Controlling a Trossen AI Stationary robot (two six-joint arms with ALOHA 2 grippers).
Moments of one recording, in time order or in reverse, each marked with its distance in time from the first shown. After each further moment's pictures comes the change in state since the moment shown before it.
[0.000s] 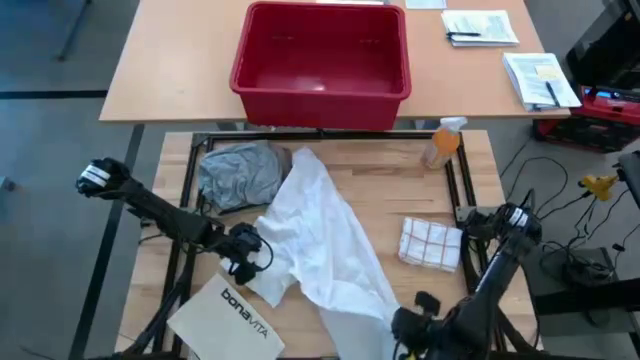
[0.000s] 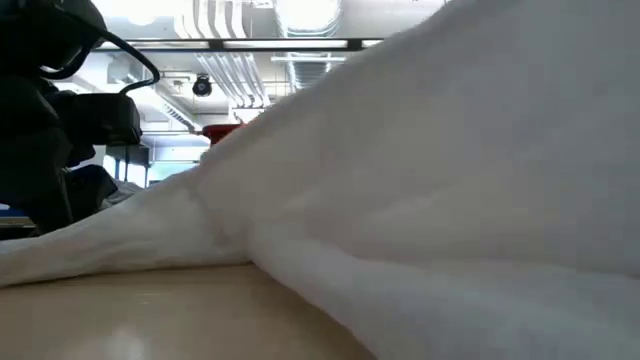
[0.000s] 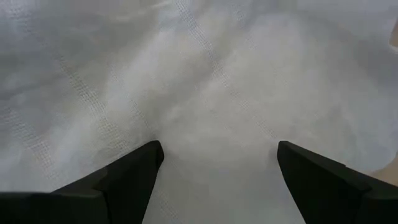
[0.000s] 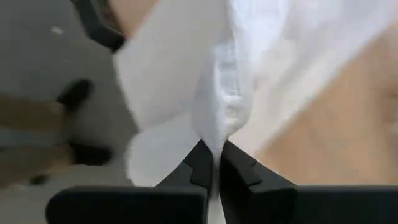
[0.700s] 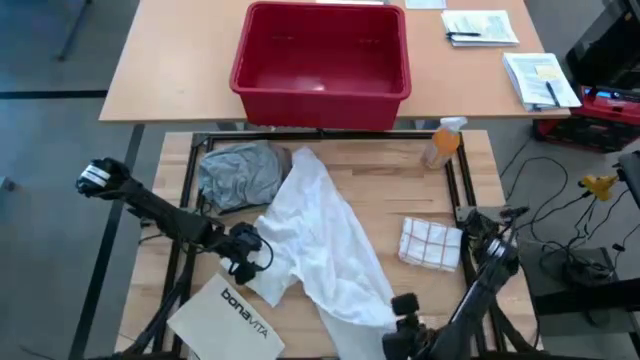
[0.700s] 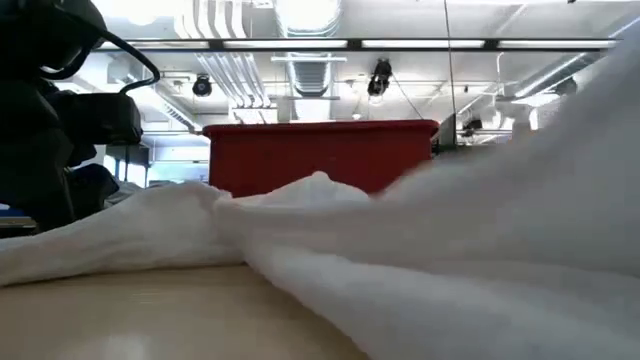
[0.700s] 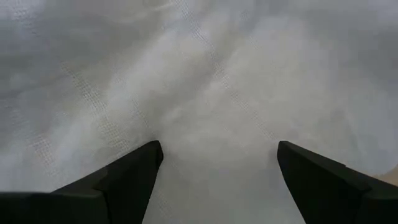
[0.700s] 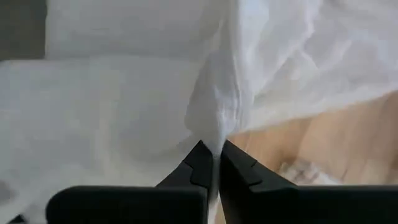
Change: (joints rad) left arm 0.000 0.000 0.000 0.000 -0.015 0.009; right arm -0.001 0.307 0.294 -0.325 0.008 -0.693
